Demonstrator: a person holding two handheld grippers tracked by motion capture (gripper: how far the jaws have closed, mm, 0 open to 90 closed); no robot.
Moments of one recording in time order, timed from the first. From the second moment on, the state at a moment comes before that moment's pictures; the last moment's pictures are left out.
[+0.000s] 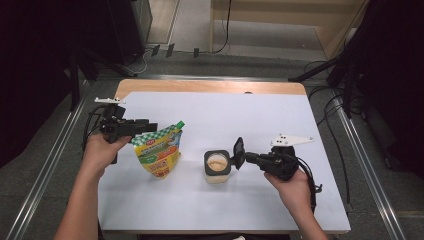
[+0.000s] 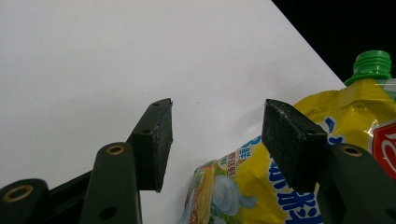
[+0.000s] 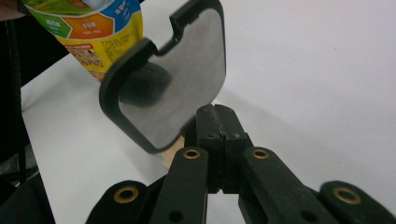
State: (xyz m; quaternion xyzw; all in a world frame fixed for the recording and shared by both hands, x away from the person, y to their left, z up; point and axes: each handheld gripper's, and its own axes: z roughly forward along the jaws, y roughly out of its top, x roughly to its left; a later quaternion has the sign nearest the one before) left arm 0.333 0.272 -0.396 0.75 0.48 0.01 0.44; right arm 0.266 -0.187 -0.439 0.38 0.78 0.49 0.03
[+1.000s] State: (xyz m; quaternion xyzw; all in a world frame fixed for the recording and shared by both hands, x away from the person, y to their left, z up) left arm 0.331 0.271 -0.396 0.76 0.48 0.02 0.45; right arm 0.290 -0.172 -0.422 0.36 0.79 0.49 0.02
